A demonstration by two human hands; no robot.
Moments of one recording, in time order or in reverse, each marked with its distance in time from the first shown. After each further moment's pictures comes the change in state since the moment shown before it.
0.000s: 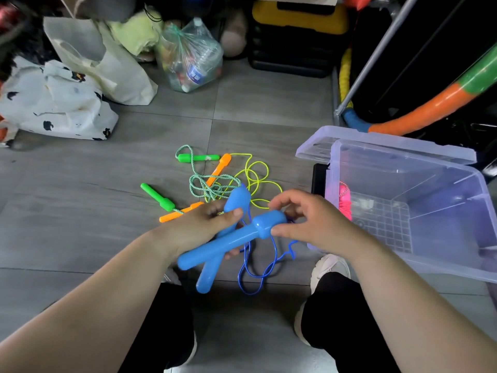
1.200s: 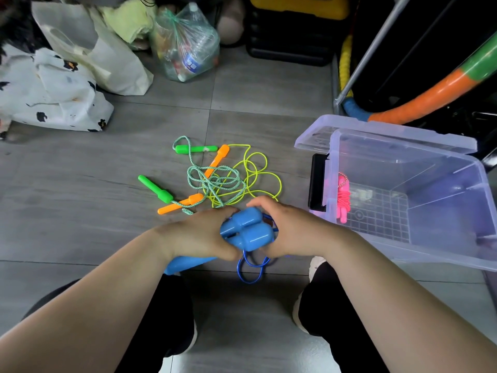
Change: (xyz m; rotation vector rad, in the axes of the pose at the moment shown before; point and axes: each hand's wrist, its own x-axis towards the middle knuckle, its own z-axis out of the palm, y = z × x) left_hand 0.006 -0.011 -0.002 0.821 -0.068 0.101; right_hand 0.004 0.000 0.021 -0.433 -0.238 0.069
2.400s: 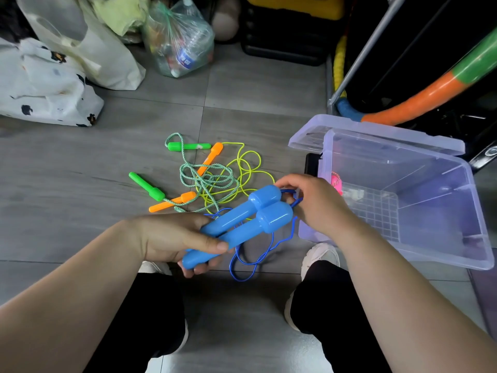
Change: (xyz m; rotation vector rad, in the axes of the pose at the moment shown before) left_hand -0.015 -0.010 -0.012 -0.671 -0.445 -0.050; right_hand 0.001 0.026 -0.022 0.019 0.457 0.091
